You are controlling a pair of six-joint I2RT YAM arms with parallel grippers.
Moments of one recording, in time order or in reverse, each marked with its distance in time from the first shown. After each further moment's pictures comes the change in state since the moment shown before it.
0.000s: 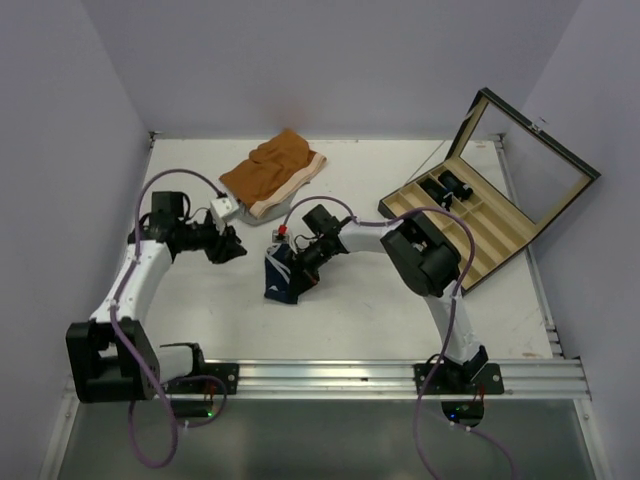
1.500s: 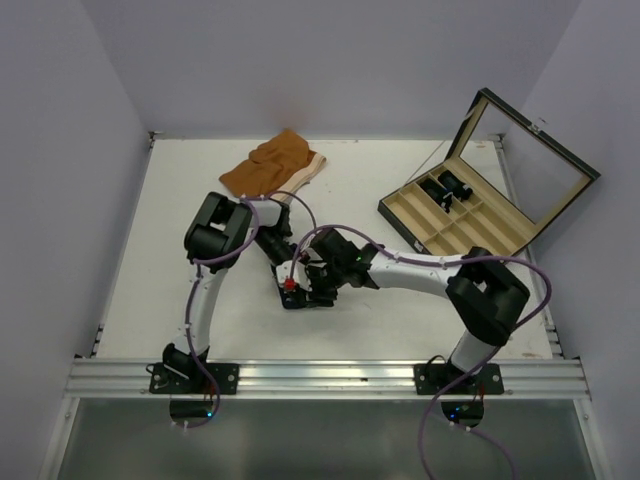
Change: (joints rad) left arm -0.501 1.062 0.576 -0.753 0.111 0.158; right arm 0.166 -0.518 -0.375 0.038 0.557 -0.435
